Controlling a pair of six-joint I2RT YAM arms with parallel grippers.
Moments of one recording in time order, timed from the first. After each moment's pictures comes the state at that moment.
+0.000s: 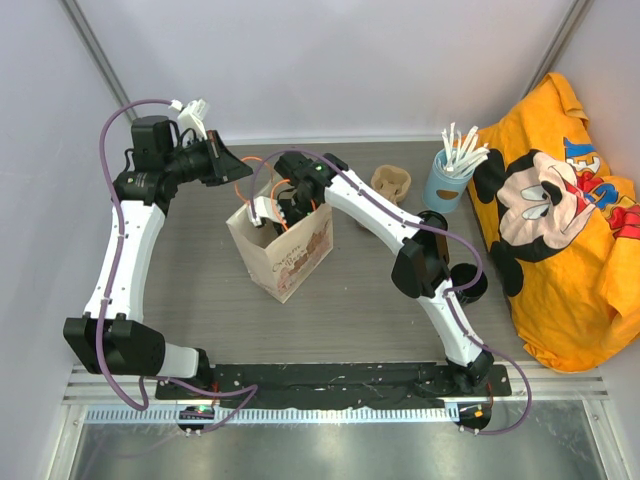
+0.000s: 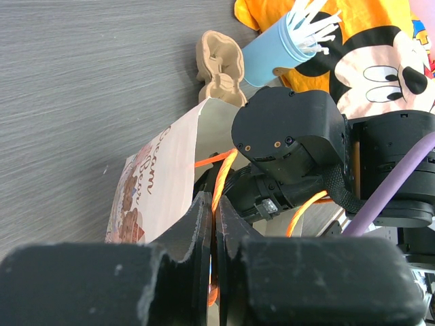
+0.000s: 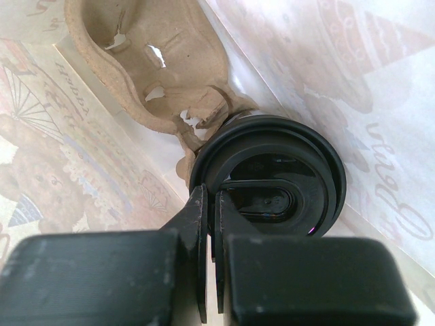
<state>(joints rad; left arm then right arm) -0.04 1.39 1.52 -0.60 0.72 -0.33 0.80 2.31 2.34 -1.23 -0.37 -1.06</state>
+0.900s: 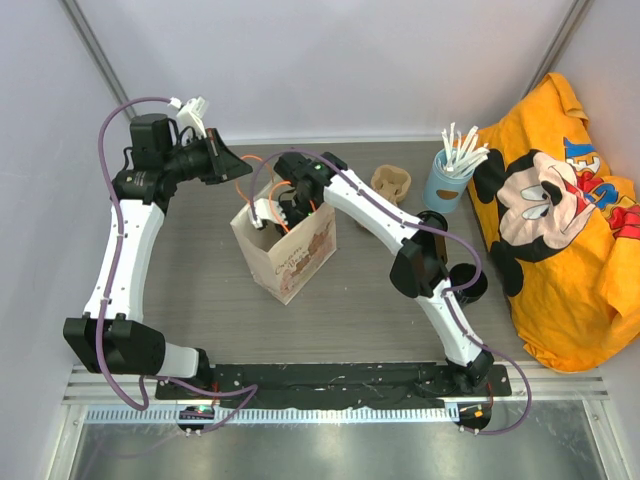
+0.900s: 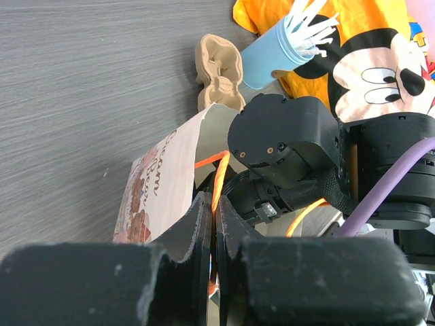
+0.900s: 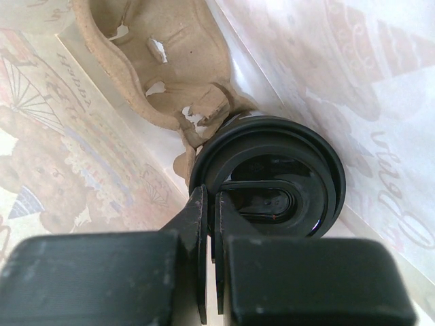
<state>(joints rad) -0.04 1.40 1.54 -0.61 0.72 -0.33 0.80 2.32 2.37 -1.30 -0.34 -1.07</state>
